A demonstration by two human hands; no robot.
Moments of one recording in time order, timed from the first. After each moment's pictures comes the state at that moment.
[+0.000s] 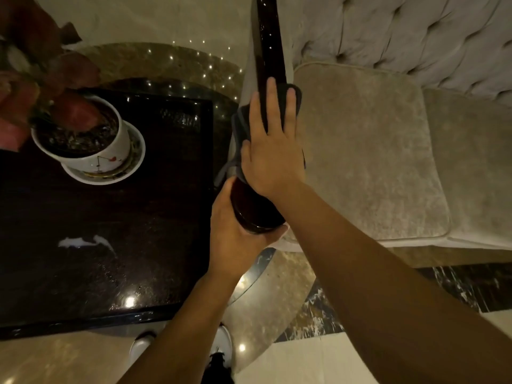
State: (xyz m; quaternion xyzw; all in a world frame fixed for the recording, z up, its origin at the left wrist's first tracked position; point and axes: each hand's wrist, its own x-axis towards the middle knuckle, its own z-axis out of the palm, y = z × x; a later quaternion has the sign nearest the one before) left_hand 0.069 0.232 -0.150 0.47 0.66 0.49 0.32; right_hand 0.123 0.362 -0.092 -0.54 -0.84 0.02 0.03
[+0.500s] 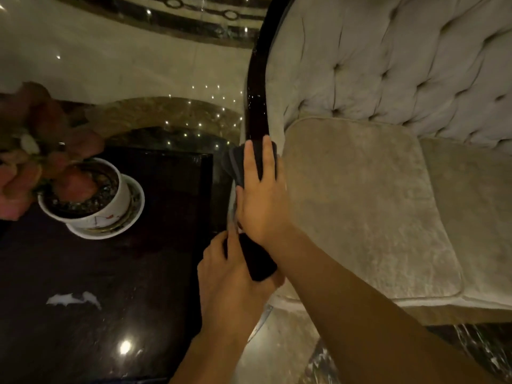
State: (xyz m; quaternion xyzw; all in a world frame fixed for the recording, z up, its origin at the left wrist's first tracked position) left_hand 0.088 0.272 -0.094 0.48 0.80 0.26 0.26; right_hand 0.124 0.403 -0.094 -0.52 -0.83 0.12 0.14
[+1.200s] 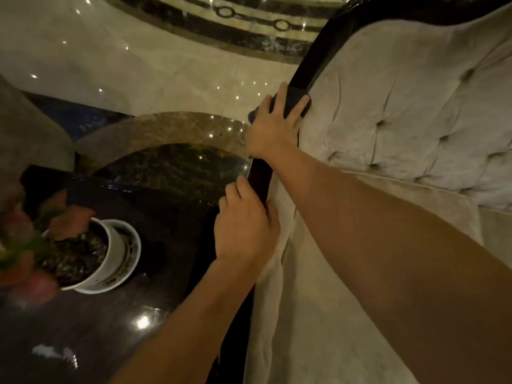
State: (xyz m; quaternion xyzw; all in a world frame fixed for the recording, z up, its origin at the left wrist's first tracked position) left_hand 0.049 0.542 -0.049 0.42 0.87 0.23 0.15; right_hand 0.019 0.714 -0.050 -0.53 -0.84 0.11 -0.02
